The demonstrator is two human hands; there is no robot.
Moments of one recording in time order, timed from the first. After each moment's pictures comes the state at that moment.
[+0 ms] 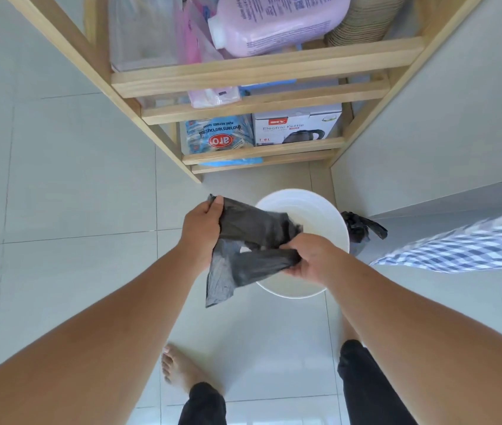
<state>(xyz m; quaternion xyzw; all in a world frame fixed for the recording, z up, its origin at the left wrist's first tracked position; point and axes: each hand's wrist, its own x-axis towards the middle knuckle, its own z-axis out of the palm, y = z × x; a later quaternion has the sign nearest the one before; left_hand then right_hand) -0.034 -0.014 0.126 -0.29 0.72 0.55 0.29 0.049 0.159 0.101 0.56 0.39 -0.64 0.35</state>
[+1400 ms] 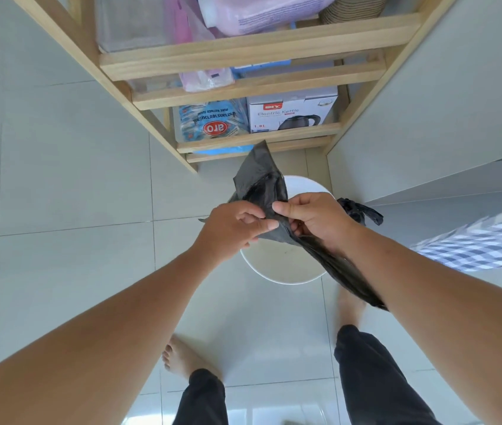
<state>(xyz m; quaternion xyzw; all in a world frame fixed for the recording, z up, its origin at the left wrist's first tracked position) 0.000 0.005 0.137 0.01 0.79 0.47 0.39 0.046 0.185 0.132 0.33 0.61 -0.69 0.21</state>
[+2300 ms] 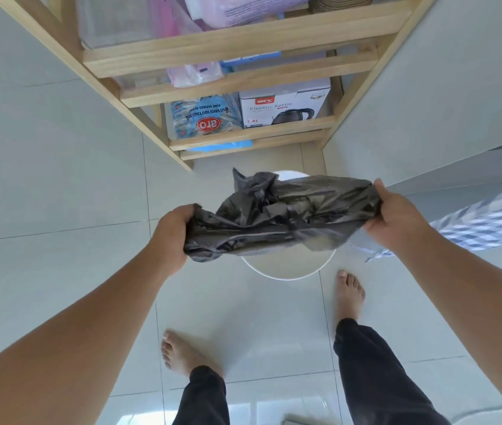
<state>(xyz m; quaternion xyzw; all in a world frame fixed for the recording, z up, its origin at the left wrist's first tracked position) -0.016 -0.042 0.132 -0.35 0.62 0.59 0.37 0.078 0.276 0.124 0.60 0.27 -0.75 -0.01</state>
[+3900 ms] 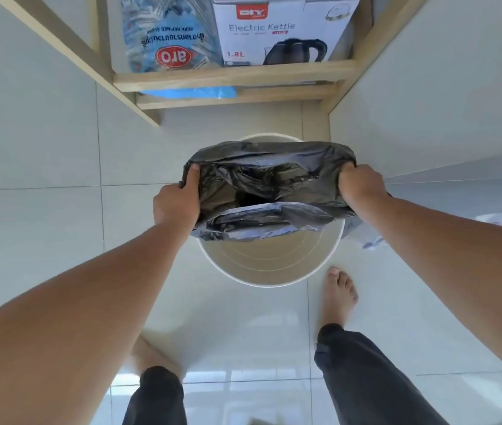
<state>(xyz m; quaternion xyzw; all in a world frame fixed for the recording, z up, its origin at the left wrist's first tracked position) -0.012 0.015 -0.063 -0.26 0.89 0.26 0.27 0.037 0.299 -0.042 0.49 0.77 -0.30 0.27</state>
